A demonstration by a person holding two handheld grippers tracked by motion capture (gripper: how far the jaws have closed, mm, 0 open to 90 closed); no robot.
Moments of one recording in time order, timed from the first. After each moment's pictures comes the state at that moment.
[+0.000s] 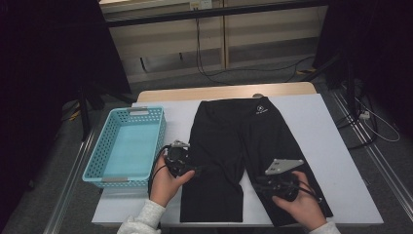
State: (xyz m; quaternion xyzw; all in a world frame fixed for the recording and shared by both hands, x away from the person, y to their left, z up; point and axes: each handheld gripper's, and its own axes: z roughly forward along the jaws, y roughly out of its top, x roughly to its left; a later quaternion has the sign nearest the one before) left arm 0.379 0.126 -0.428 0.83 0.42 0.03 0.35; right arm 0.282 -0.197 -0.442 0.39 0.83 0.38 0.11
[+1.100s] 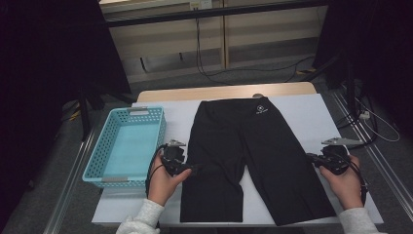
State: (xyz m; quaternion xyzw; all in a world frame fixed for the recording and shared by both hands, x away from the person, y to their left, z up) left arm 0.384 0.137 -0.431 0.83 0.44 0.06 0.35; right arm 0.319 -0.339 -0.451 0.58 0.72 0.34 0.19
